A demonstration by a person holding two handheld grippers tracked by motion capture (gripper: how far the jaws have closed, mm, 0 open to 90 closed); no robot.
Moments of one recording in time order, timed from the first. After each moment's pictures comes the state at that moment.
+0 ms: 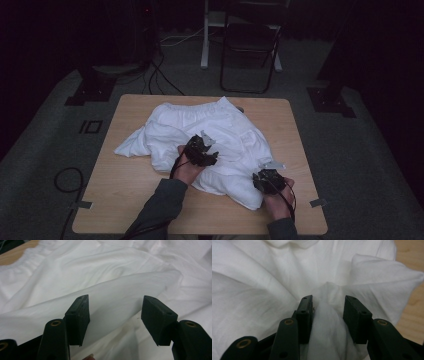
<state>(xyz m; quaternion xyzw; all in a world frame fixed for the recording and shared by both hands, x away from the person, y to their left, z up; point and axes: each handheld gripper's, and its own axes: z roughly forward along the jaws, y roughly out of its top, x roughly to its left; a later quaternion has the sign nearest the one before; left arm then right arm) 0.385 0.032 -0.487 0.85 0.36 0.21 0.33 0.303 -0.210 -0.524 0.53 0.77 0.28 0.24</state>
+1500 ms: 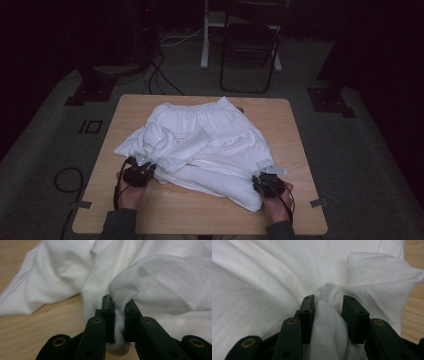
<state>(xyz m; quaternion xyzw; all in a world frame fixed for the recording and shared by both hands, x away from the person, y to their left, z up) 0.306 0.218 -0.503 0.76 0.52 0.26 0.30 0.302 -0.214 -0.541 0.52 0.76 0.30 0.24</state>
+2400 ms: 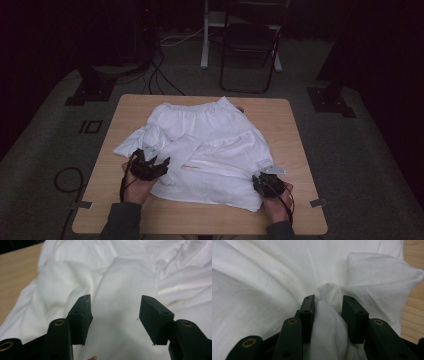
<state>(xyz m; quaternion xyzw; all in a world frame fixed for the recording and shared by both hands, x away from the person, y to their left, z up) 0.328 0.172 -0.472 0.78 0.45 0.28 0.34 0.302 -0.214 -0.542 0.52 0.76 0.30 0.24</state>
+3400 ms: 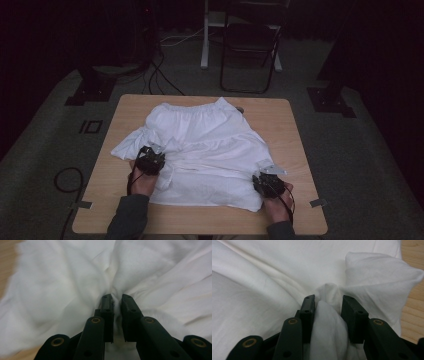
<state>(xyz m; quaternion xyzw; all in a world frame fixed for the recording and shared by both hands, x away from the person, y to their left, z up) 0.344 0.191 -0.505 0.77 0.51 0.28 0.26 0.302 -0.215 -0.543 0.52 0.76 0.30 0.24</state>
